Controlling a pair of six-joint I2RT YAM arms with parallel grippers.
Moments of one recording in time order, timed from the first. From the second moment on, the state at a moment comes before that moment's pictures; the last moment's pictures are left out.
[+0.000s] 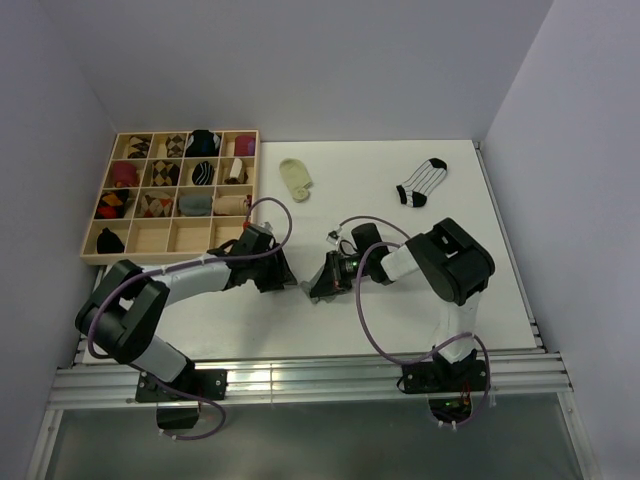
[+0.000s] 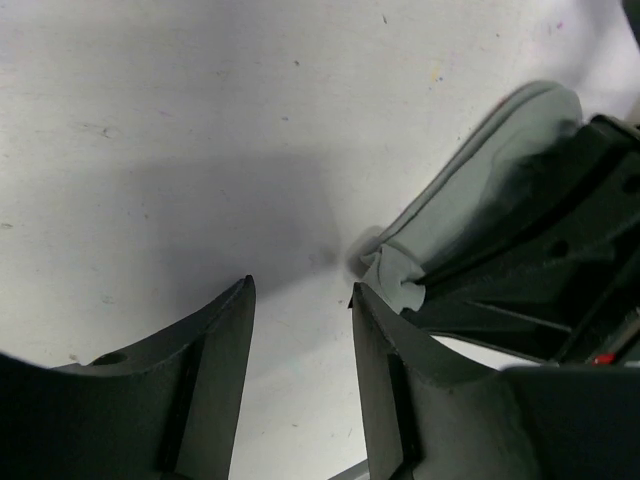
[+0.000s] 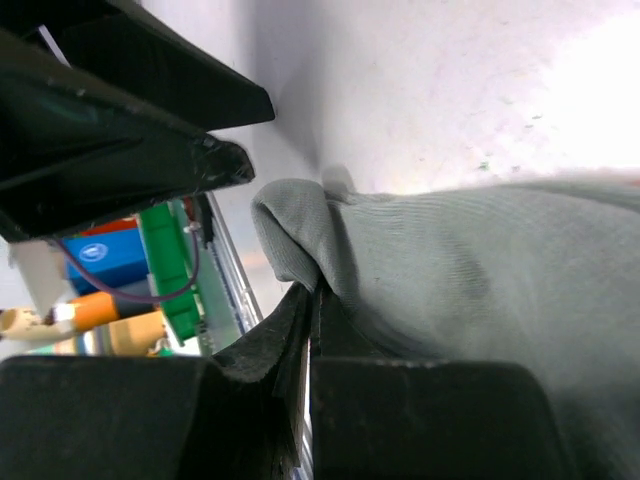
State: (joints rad) left arm -0.62 1.54 0.73 -0.13 0.14 -0.88; right arm 0.52 1.91 0.69 0.43 -0.91 0.71
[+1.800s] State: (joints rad) left arm -0.51 1.13 0.67 -0.28 -0.18 -0.89; right arm 1.18 1.63 0.90 -0.17 0.41 0.23
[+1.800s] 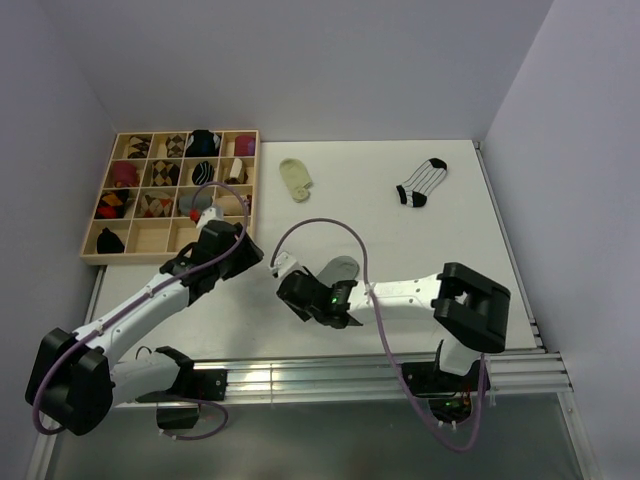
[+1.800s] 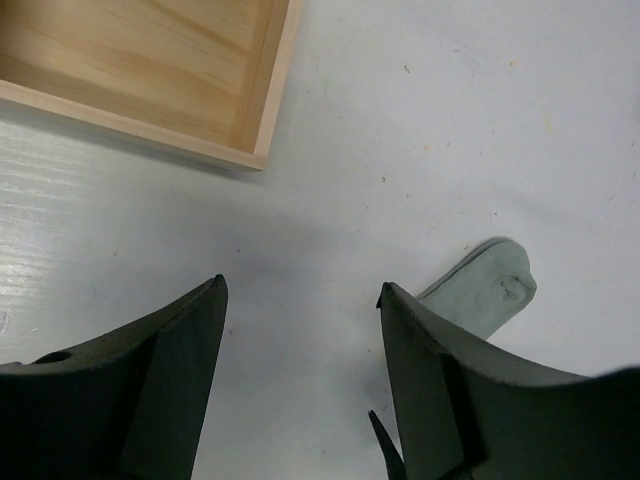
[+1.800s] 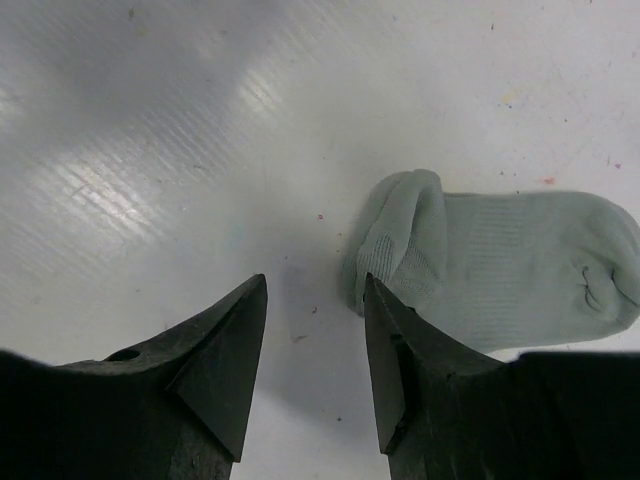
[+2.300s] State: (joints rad) left arm -0.50 1.11 0.65 -0.28 -0.18 -0.88; right arm 1.28 1.80 0.98 -0.27 0.78 0.26
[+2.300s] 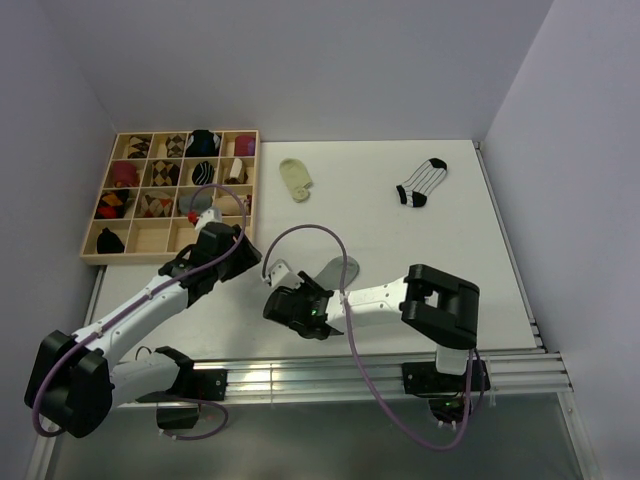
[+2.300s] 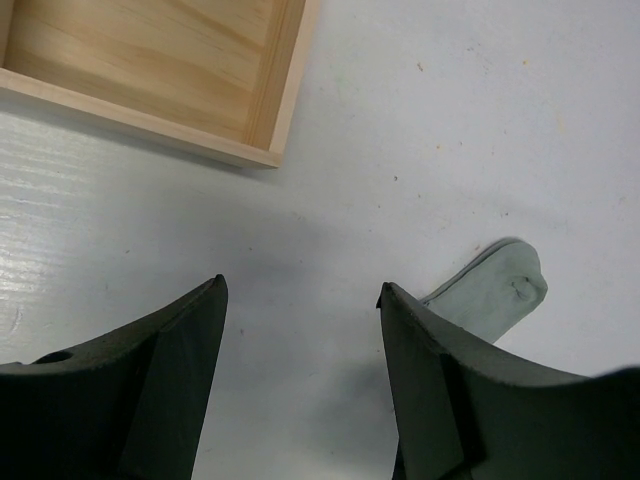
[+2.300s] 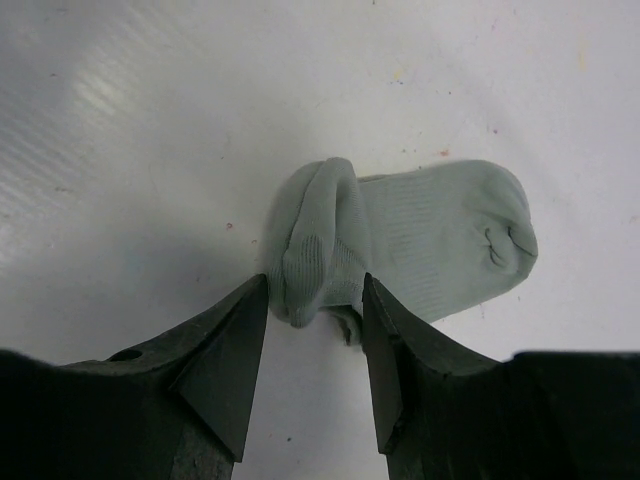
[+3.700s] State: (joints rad) left arm -0.49 1.13 0.63 -0.27 -0.17 -0.88; right arm 1.29 1.93 1.05 -0.30 0.90 0.33
